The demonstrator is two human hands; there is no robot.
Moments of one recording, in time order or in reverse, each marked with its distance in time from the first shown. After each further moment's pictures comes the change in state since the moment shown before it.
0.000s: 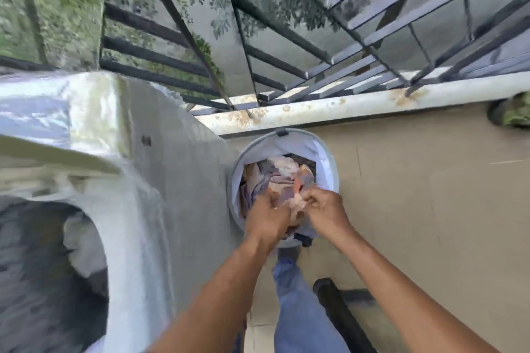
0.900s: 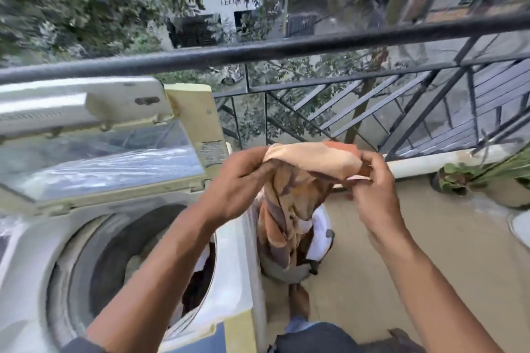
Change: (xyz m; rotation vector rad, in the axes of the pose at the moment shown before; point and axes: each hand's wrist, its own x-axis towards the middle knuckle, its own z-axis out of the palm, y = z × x) left_hand -0.284 0.096 -0.221 0.137 -0.147 1.057; right_hand -0.279 -0.247 -0.107 0.367 0.503 -0.474
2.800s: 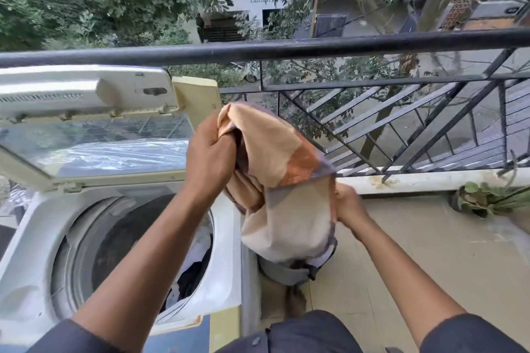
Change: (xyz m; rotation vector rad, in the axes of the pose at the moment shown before) left_hand 0.007 0.022 -0.017 0.110 0.616 -0.188; right_hand 0.056 0.097 0.025 -0.324 -0.366 0.283
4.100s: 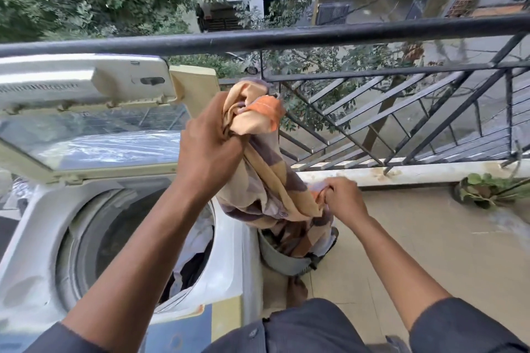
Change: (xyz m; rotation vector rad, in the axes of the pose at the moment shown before) left_hand -0.007 0.000 -0.004 0.231 0.021 0.241; right_hand -0.017 -0.013 0.005 -0.398 0.025 -0.161
